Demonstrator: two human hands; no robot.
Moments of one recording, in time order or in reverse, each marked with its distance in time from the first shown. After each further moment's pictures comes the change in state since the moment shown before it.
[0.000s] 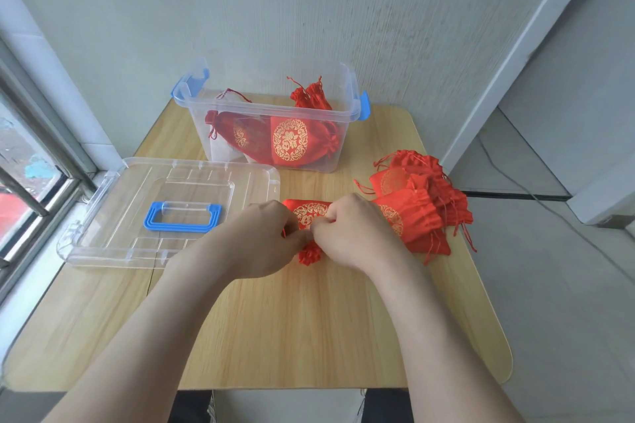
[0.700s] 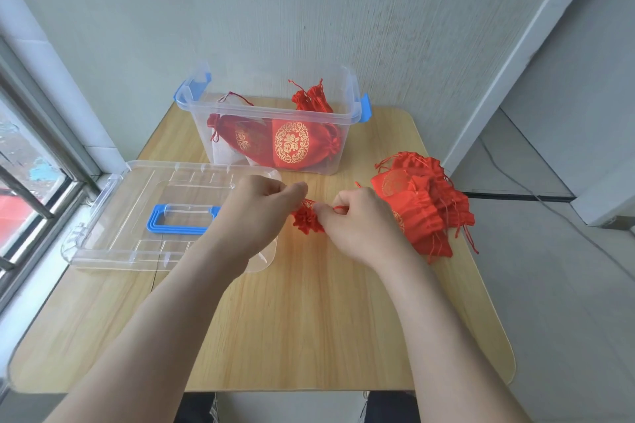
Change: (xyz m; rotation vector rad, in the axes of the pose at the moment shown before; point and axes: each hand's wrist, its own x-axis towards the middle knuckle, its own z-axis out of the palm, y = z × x) left_hand 0.004 0.009 -0.007 -0.695 0.321 -0.160; right_hand 0.006 0.007 -0.003 0.201 0.090 -0.040
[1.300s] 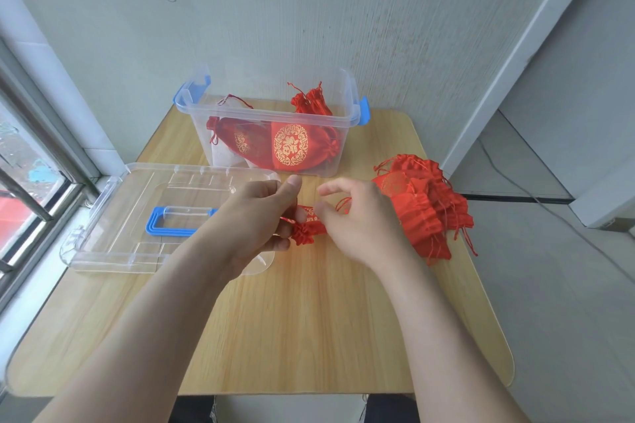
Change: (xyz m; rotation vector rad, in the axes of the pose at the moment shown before) left_hand -0.001 0.001 -0.002 -0.336 -0.172 -0.146; right_hand 0.000 -0.002 -0.003 0.036 0.084 -0.062
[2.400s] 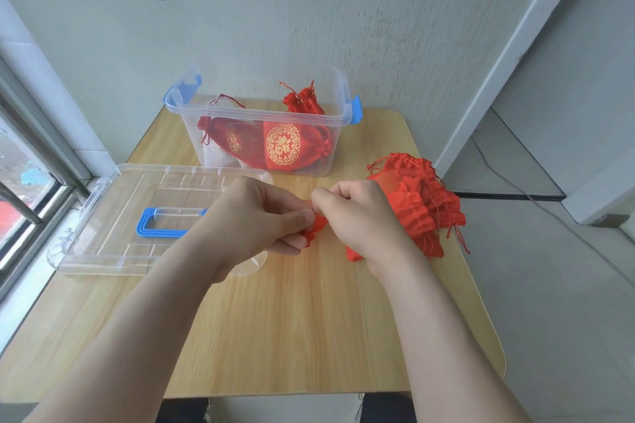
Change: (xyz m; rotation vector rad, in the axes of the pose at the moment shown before) left_hand -0.013 0.006 0.001 0.206 -0.103 0.094; right_hand -0.002 -0.011 -0.010 0.282 -0.046 0.150
